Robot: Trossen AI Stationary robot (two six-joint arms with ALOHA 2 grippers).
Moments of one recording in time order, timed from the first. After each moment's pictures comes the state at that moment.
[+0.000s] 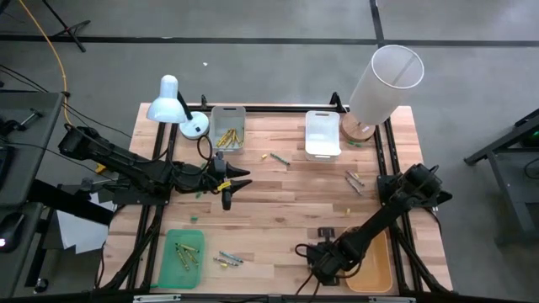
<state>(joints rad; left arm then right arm) -0.28 1.11 0.59 0.31 -0.49 -0.31 0.73 1.91 1.19 -0.59 0.10 0.71</state>
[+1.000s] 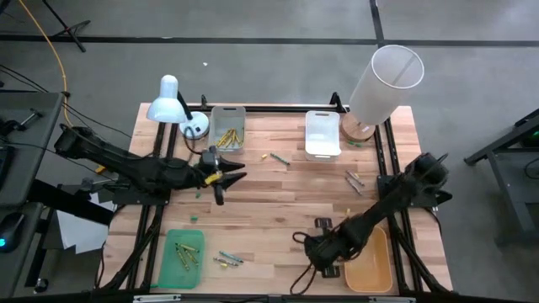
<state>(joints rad) -0.28 0.98 0.59 0.35 -0.51 -0.29 0.64 1.77 1.24 -0.71 0.08 0.57</state>
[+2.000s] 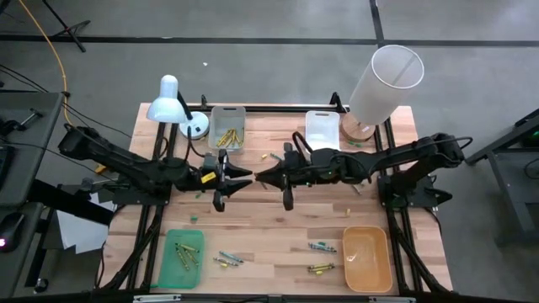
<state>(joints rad) -0.28 1.11 0.59 0.64 -0.34 -0.24 0.18 1.52 1.24 0.18 0.15 0.20</state>
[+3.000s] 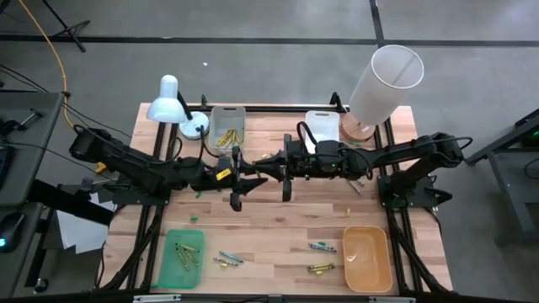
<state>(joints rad) -0.24 1.30 0.73 0.75 -0.31 -0.12 0.14 1.53 1.24 0.33 0.14 0.22</state>
